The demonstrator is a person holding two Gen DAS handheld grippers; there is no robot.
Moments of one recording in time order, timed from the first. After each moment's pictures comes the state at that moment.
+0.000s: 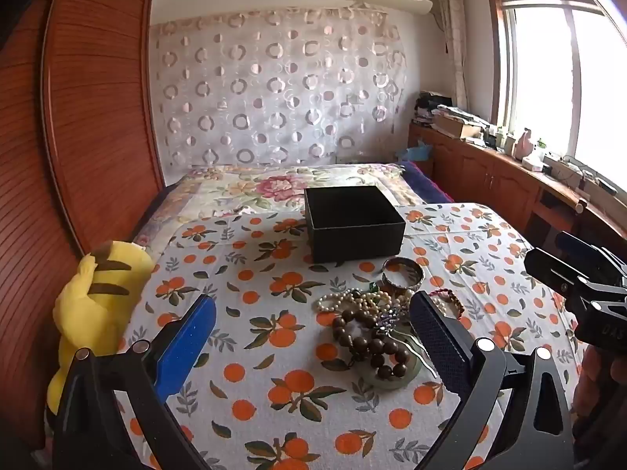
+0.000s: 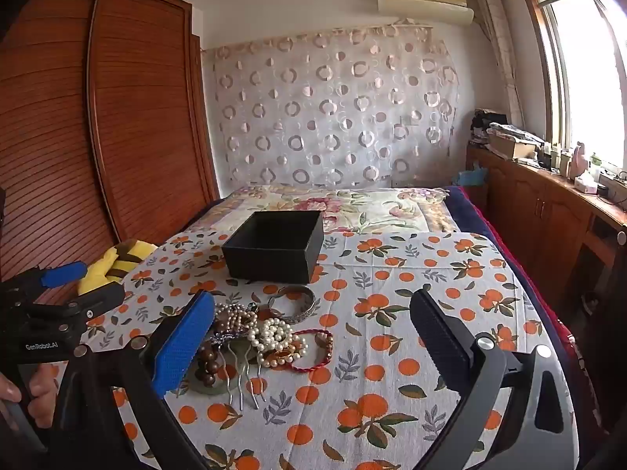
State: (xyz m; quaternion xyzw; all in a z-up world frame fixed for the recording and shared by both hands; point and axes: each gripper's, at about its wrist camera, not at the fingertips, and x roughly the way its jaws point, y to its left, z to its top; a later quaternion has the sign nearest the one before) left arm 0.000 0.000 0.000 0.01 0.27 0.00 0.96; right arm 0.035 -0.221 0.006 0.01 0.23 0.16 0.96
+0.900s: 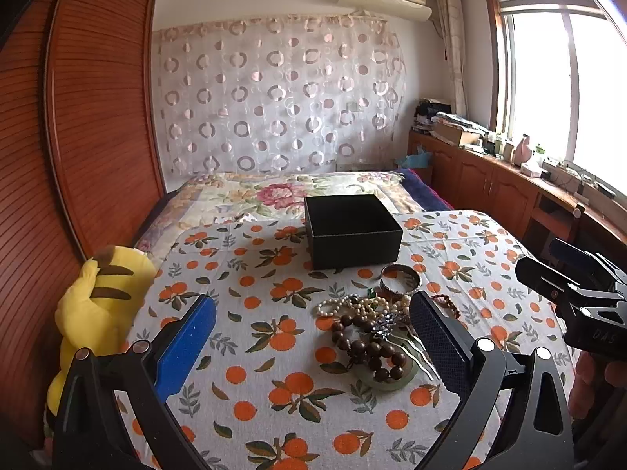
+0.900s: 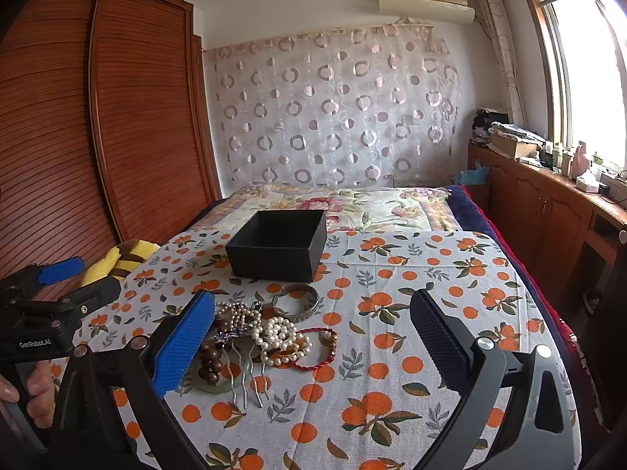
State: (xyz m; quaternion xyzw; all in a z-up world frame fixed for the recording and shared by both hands) left arm -0.005 0.004 0.015 0.00 0.26 0.00 0.97; right arm 0.032 -0.220 0.006 0.01 0.23 0.17 0.96
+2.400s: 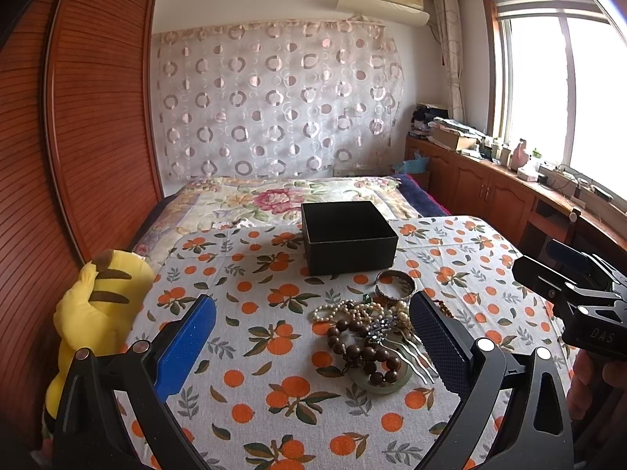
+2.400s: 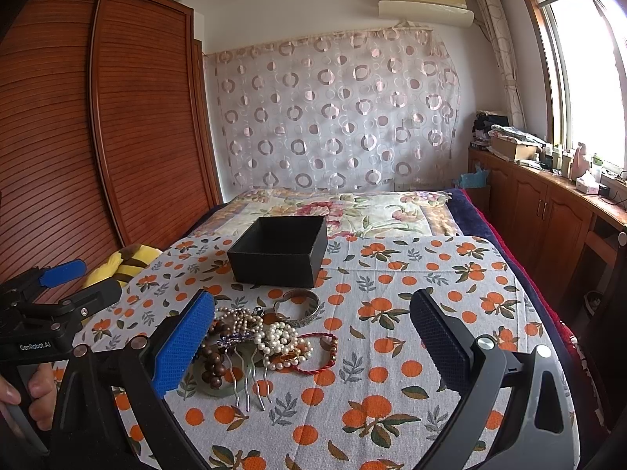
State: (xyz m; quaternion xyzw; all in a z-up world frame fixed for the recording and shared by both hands) left arm -0.011 -0.003 0.027 0.00 0.25 0.00 0.97; right arm 0.032 -0.217 0.010 0.01 0.22 0.17 0.96
